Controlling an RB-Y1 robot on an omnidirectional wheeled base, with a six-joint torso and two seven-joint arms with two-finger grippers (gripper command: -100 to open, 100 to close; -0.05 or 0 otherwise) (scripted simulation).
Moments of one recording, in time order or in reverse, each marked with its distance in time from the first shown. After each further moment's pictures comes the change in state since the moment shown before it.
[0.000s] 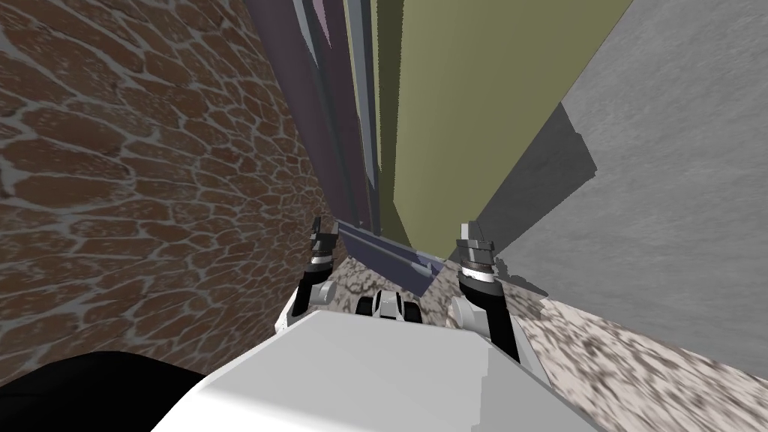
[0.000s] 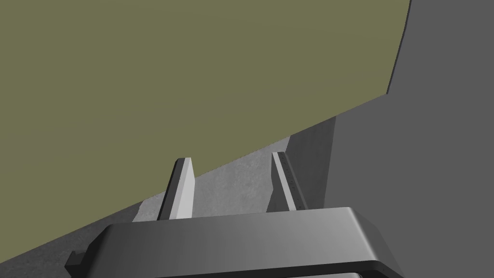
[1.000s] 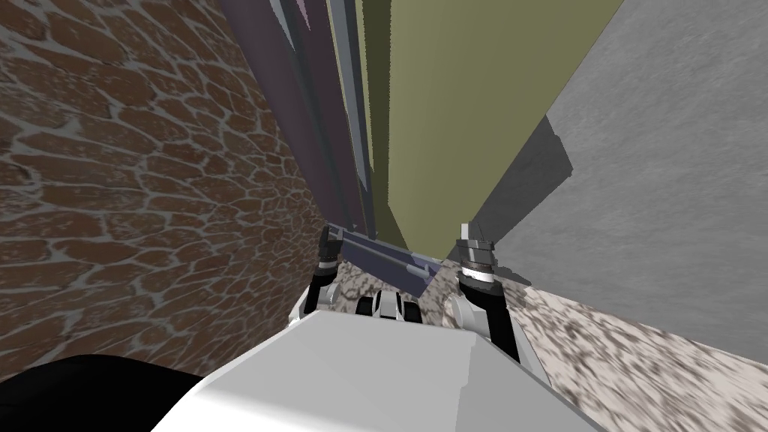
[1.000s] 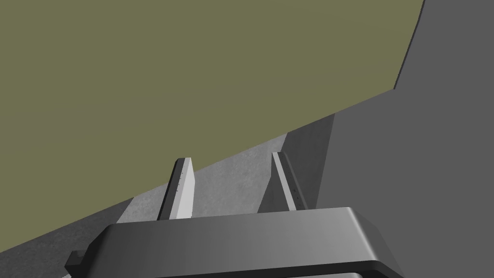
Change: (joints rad) left arm -0.066 0.045 -0.022 0.268 -0.015 -0.237 -0.009; right arm 0.000 0.000 0.000 0.000 0.000 0.000 0.000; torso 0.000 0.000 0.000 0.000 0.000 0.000
